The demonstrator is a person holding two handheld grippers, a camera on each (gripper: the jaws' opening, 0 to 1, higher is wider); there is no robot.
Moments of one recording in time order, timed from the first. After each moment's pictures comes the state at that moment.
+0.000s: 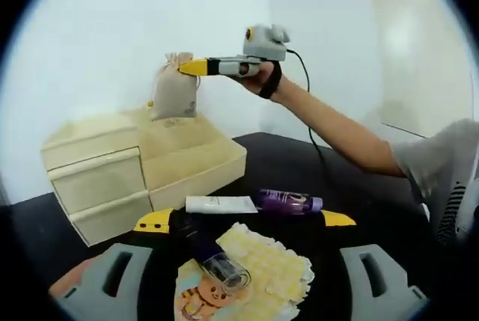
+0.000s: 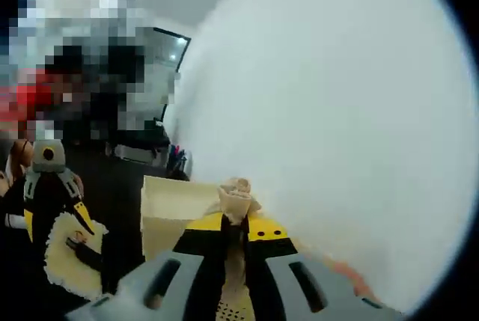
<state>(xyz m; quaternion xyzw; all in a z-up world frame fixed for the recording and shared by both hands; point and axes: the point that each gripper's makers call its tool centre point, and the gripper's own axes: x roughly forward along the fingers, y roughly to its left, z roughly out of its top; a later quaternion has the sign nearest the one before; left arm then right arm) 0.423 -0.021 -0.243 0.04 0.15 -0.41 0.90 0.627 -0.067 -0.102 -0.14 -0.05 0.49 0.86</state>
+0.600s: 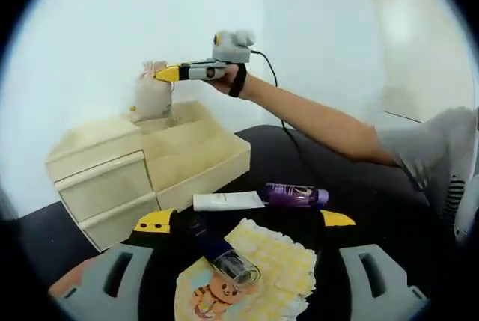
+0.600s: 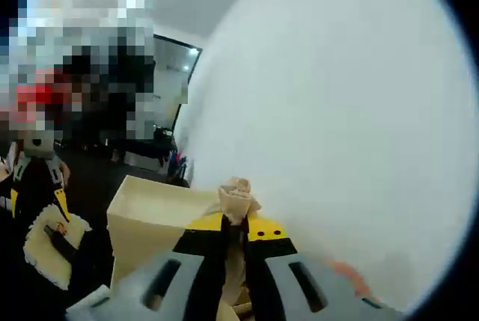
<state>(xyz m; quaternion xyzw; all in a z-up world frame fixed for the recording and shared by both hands) 0.427 -0.015 -0.243 0.07 0.16 -0.40 0.90 0.690 -0.046 -0.107 -0.12 -0.07 0.53 0.84</state>
